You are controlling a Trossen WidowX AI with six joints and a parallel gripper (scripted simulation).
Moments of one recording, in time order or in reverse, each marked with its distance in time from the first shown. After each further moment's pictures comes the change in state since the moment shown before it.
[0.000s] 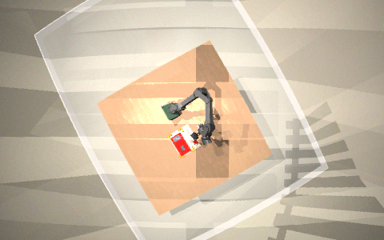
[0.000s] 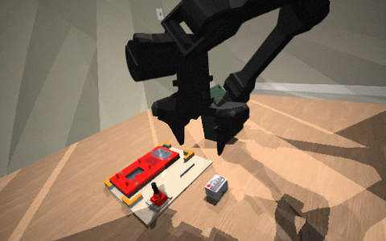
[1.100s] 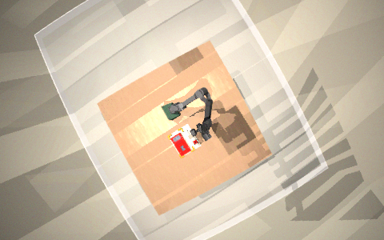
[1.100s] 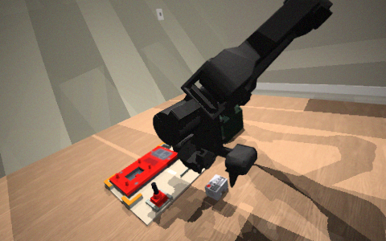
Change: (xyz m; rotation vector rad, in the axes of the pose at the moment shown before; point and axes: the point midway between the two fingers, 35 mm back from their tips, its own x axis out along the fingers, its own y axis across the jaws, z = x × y) arm 0.095 0.015 -0.027 0.110 0.080 0.053
